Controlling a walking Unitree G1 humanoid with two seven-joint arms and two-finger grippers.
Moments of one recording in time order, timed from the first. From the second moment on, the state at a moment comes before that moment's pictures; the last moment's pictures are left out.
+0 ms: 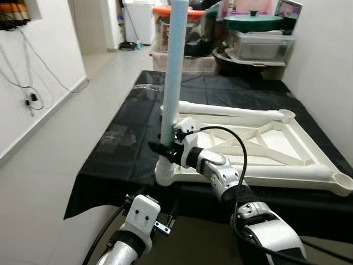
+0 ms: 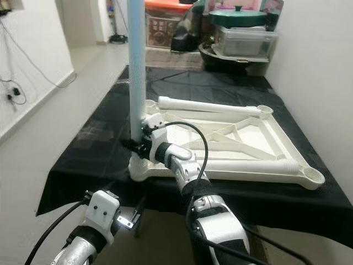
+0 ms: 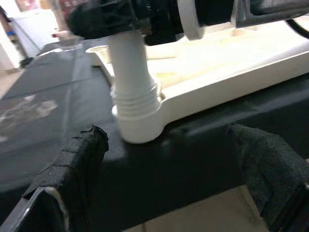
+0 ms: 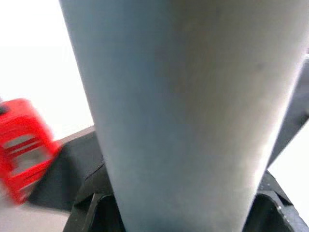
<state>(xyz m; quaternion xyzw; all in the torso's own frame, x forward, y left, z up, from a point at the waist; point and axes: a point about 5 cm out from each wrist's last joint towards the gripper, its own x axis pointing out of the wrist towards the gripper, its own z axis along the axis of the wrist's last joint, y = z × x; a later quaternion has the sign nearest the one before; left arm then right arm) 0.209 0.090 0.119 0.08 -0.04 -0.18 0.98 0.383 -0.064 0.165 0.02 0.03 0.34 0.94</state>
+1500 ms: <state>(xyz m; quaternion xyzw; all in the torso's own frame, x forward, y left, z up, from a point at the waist) 0.218 0.088 0.121 0.08 -0.05 -0.19 0.98 0.379 -0.084 0.189 0.00 0.03 0.50 0.87</state>
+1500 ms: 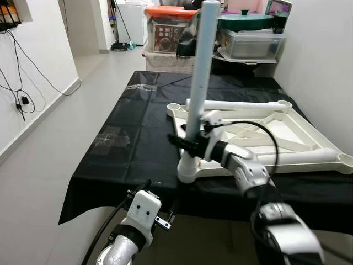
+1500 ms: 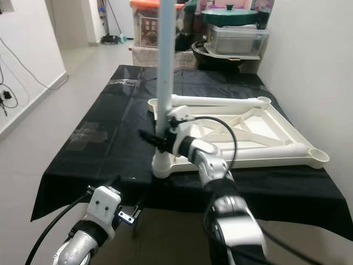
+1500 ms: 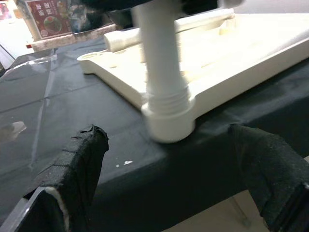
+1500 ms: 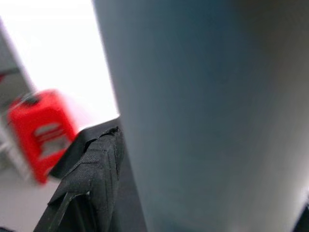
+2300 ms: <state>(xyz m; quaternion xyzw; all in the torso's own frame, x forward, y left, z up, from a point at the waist) 0.216 0.089 0.122 0.07 -0.05 -0.18 0.98 0.385 -0.104 0.172 0.04 -0.02 -0.02 1.00</state>
